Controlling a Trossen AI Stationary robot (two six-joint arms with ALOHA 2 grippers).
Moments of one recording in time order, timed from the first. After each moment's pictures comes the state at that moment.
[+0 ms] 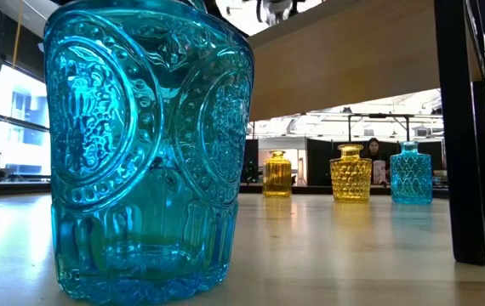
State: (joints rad) left arm -0.07 1.49 0.78 0.45 -0.05 -0.04; right arm -0.17 2.04 2.30 -1.57 -0.53 0.05
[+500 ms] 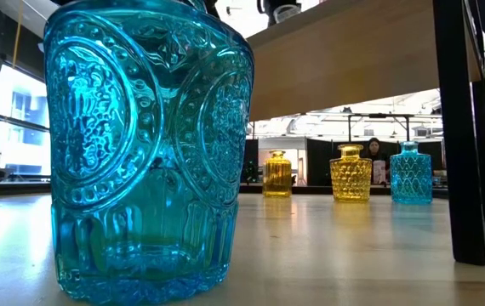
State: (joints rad) left arm -0.07 1.49 0.78 0.43 -0.04 -0.03; right arm -0.17 2.04 2.35 -1.57 -0.51 0.05
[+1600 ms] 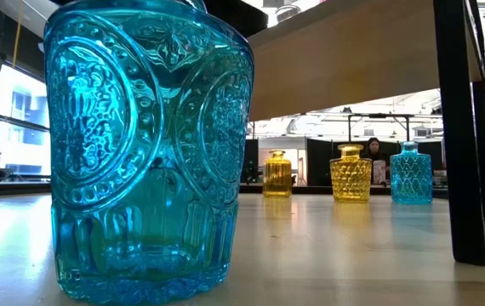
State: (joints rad) left arm -0.09 1.50 0.78 0.63 -0.13 0.12; right arm -0.06 1.72 2.36 -1.56 0.21 0.10
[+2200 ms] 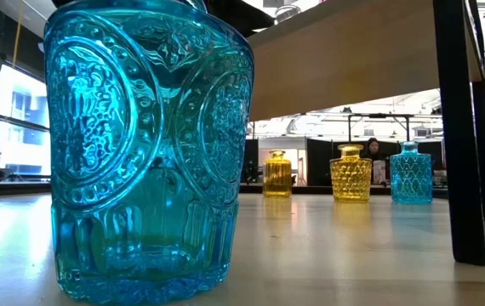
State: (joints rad) left arm -0.04 1.53 0.78 0.71 -0.08 0.05; right arm 0.05 1.71 2.36 -1.57 0.28 0.12
